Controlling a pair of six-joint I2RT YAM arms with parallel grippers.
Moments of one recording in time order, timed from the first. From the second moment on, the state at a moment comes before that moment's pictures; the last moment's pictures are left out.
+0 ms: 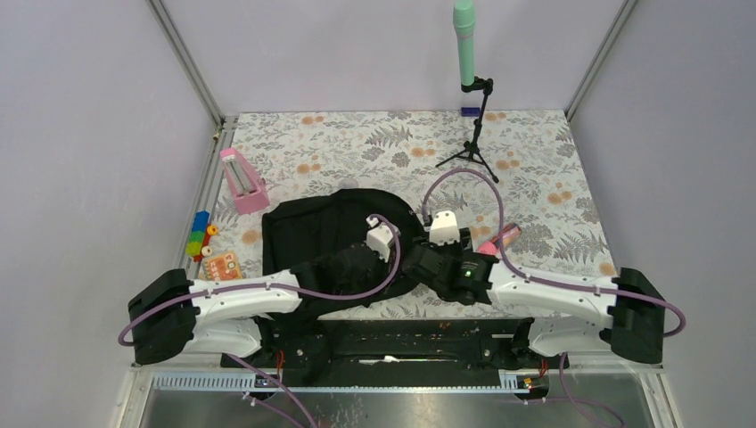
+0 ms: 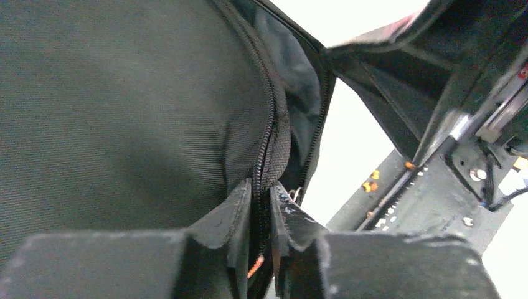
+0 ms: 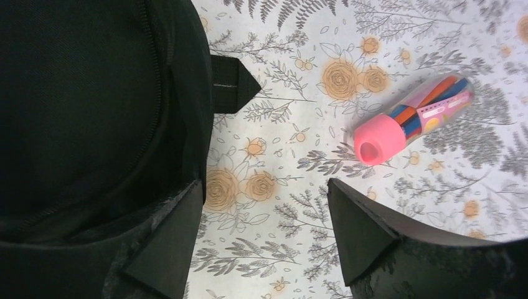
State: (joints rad) left arm -1.12 1.19 0.59 0.08 -0.20 -0.44; right arm 1.17 1.27 0.83 -0.69 0.89 0.74
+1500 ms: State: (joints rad) left arm -0.73 1.52 0.99 0.02 -0.04 -0.67; right arm 0.71 1.38 0.91 -0.22 0.11 0.33
